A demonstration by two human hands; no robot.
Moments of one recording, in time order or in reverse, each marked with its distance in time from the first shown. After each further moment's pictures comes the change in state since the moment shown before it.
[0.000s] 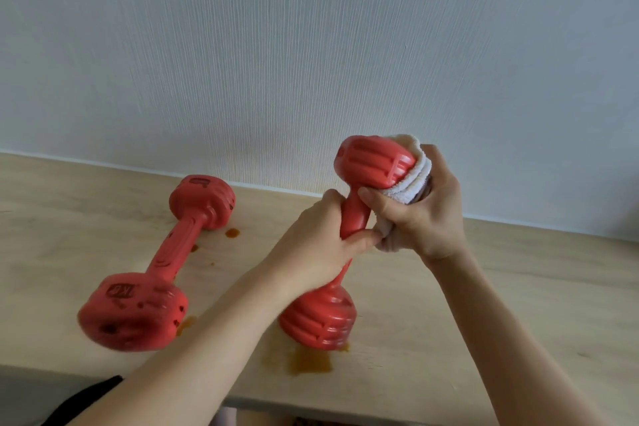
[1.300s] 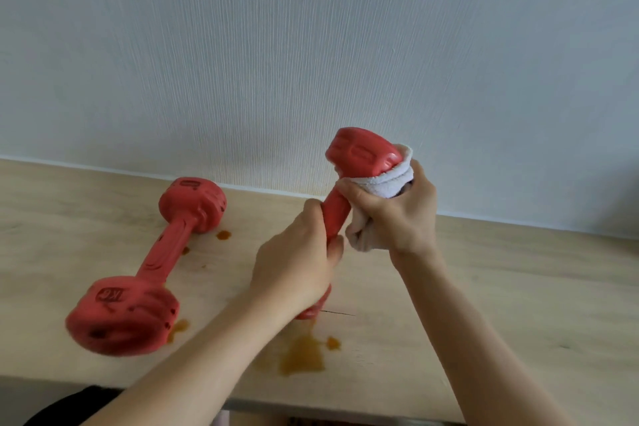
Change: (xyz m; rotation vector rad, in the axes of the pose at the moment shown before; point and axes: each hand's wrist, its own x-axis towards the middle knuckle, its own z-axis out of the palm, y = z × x) left_hand -0.013 -0.011 0.011 0.333 0.199 -0.004; right_hand 0.000 0.006 0.018 -0.040 0.210 0.200
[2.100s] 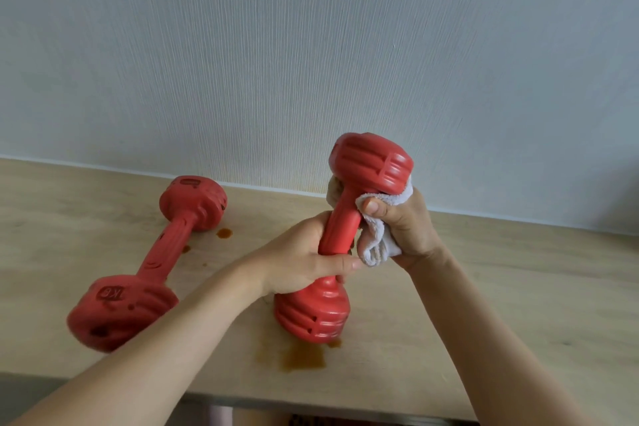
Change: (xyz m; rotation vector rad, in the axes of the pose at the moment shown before) left_hand 0.015 -0.022 -0.003 -0.672 -0.525 0.107; right_hand 0.013 0.025 -0.010 0.643 -0.606 0.224
